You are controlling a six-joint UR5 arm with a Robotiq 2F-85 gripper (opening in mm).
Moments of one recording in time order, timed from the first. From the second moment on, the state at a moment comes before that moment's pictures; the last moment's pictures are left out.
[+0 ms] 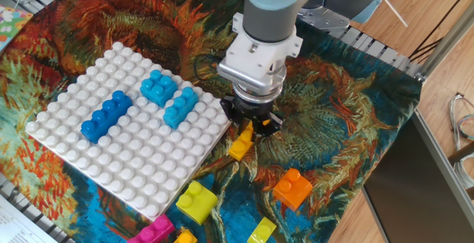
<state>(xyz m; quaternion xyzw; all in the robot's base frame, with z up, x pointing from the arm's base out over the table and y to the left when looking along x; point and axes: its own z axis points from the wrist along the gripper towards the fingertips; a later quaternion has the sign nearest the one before) 0.499 0.141 0.074 -0.09 0.99 0.01 0.06</state>
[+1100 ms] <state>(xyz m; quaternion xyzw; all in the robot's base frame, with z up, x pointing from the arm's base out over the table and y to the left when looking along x) 0.511 0.083 0.075 -0.09 0.99 0.04 0.06</state>
